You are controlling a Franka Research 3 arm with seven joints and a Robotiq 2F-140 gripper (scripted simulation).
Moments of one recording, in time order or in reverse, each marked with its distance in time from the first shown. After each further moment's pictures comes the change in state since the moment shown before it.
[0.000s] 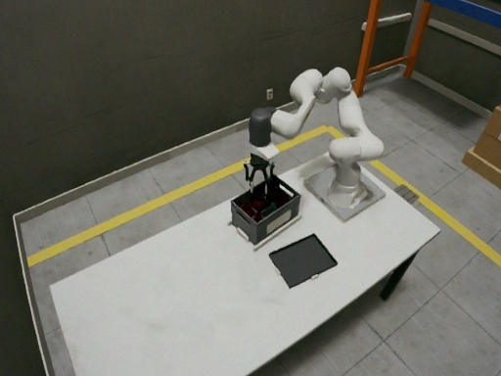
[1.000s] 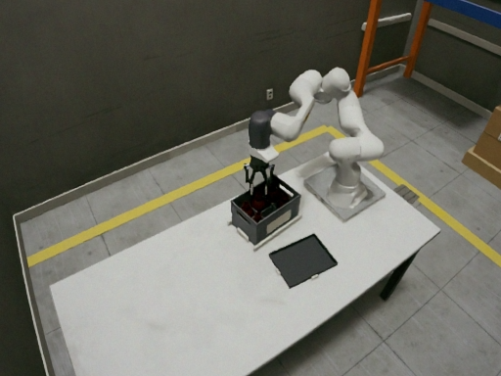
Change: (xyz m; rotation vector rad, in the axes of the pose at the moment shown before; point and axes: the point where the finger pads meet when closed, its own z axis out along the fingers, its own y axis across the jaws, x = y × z) arm -0.002 0.001 0.013 0.002 -0.003 -0.001
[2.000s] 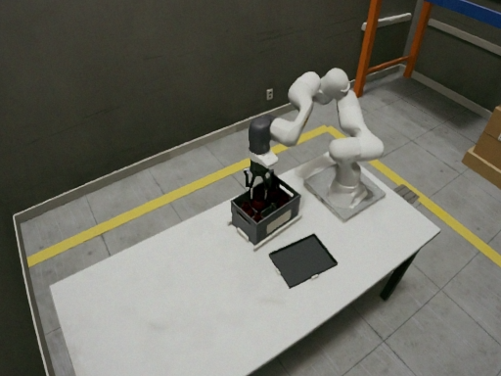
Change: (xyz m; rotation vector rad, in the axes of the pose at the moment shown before) arm 0.000 0.000 0.027 -0.001 0.001 -0.001
